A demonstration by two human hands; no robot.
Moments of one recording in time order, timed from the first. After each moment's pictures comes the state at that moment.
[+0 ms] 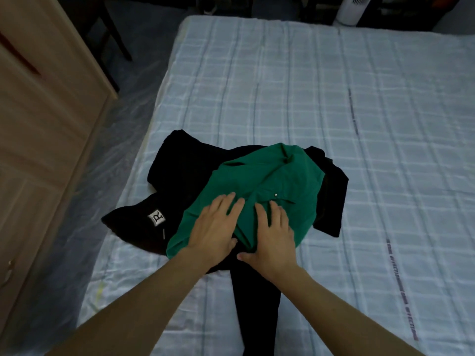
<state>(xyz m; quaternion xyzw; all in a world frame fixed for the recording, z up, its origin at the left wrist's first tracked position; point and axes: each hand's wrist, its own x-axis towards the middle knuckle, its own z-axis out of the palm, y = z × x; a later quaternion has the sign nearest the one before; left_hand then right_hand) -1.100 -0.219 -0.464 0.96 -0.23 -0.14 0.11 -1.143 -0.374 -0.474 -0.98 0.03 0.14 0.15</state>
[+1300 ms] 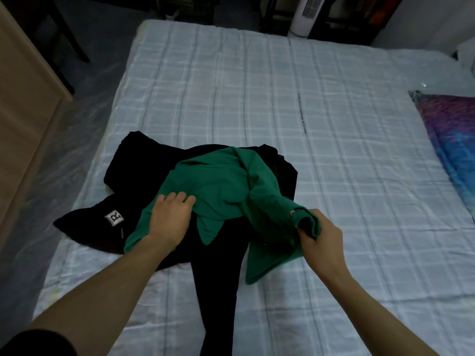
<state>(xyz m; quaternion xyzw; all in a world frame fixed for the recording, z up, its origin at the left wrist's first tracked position) -1.091 -0.229 -0.476 0.98 -0.21 0.00 0.02 -1.205 -0.520 -0.381 -0.89 0.20 -0.06 0.40</state>
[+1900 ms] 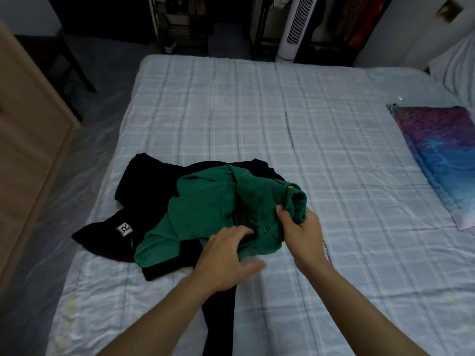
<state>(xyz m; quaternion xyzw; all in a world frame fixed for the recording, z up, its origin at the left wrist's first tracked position) -1.194 -0.309 -0.366 0.89 -0.23 -0.18 0.36 -1.208 -0.488 -0.321 -0.76 0.26 -0.08 0.60</state>
